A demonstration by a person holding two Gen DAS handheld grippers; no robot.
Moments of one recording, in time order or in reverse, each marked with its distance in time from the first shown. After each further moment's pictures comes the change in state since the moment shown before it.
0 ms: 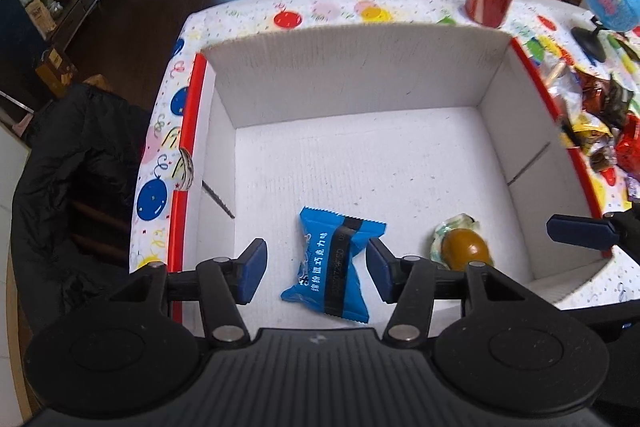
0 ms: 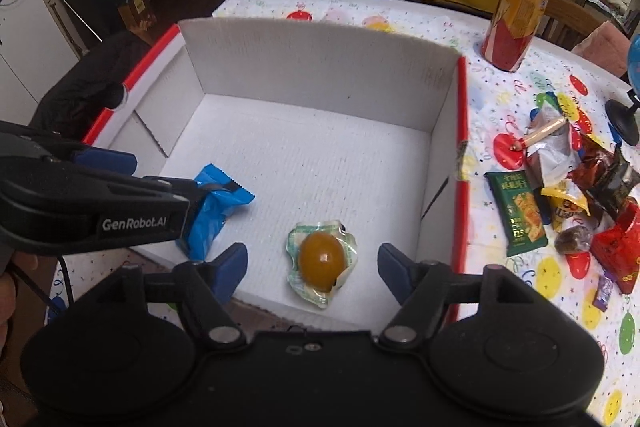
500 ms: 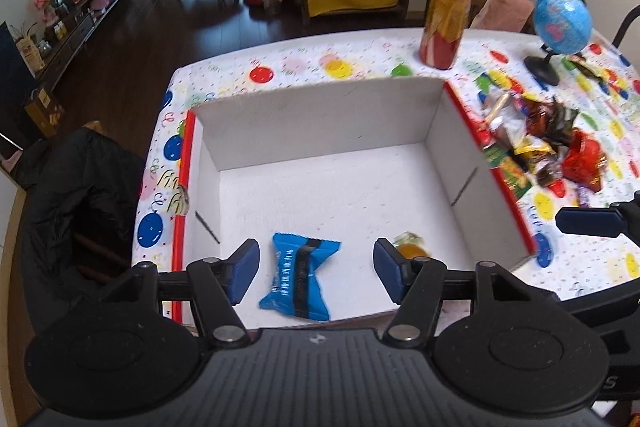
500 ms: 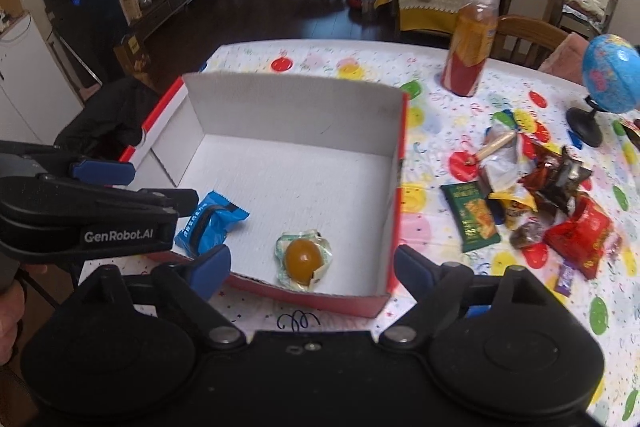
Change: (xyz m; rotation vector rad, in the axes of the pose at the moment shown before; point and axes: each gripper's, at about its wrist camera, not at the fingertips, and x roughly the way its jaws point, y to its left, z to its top) left arm -0.062 -0.016 -0.011 0.028 -0.139 -0.059; right arm -0.068 -0.019 -0.016 0.057 -0.117 -0.016
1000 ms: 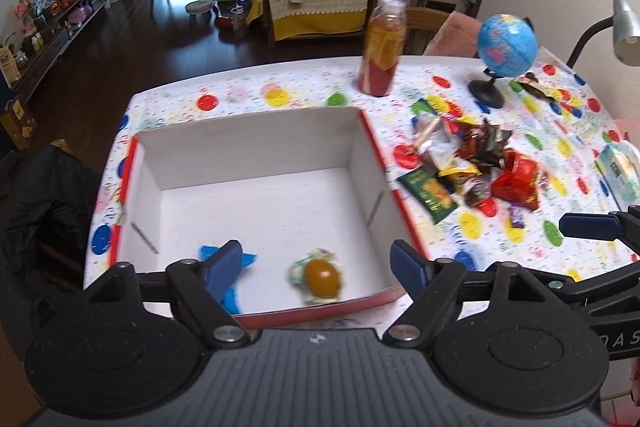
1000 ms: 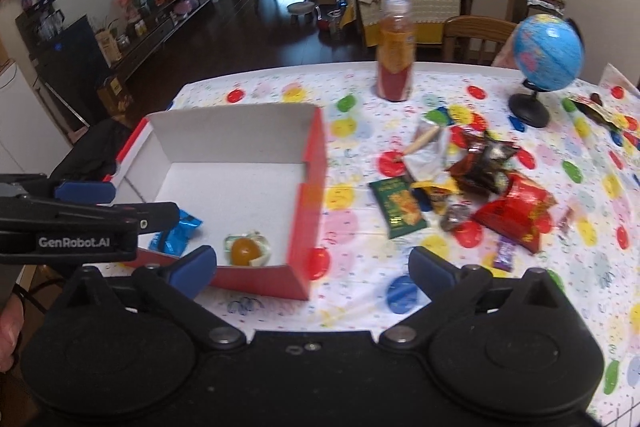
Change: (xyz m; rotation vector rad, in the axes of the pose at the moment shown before) left arm -0.034 -0.061 0.000 -0.003 -0.073 -0.096; right arm -0.056 -0.076 -0.026 0.101 -0.077 -0.015
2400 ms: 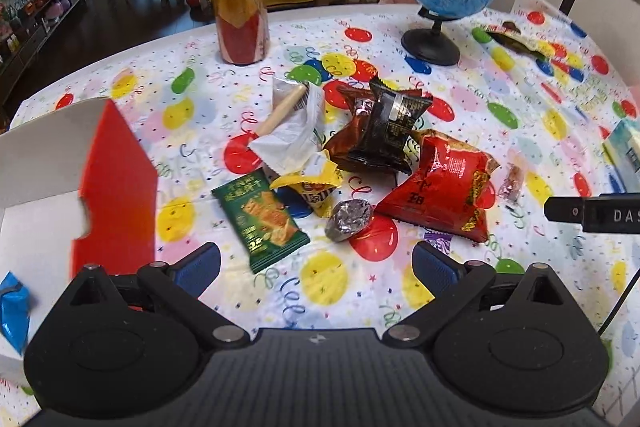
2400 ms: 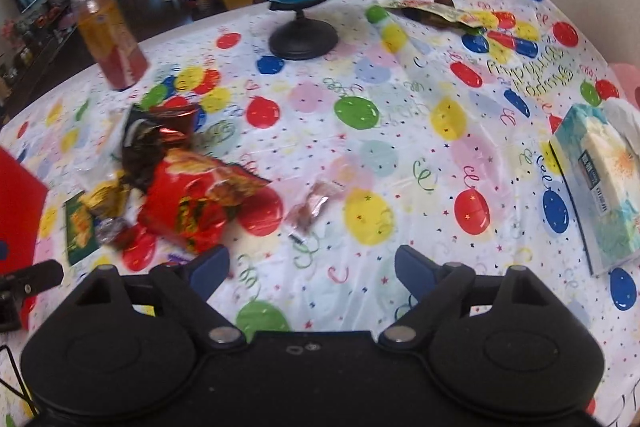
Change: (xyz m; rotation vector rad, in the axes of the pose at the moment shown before) left arm 0.163 -0.215 0.029 0.042 0.093 0.041; right arm 0.078 -0.318 -0.007 0.227 0.105 -0.204
